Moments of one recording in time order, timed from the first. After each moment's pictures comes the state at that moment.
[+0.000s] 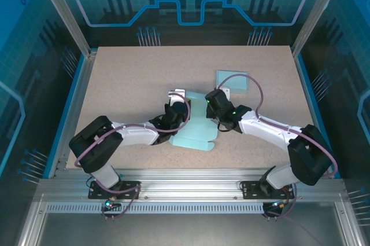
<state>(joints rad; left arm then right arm) -0.79 1.65 0.75 0.43 -0.60 -0.38 0.69 1.45 0.90 -0.32 0.38 0.67</state>
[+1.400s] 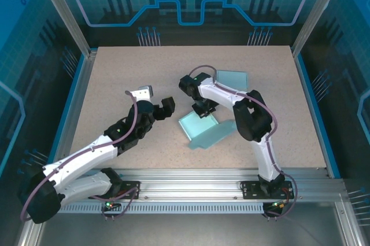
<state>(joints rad) -0.68 1.02 0.66 -0.08 -0.43 -0.63 0.68 2.20 1.78 -1.27 0.35 0.24</state>
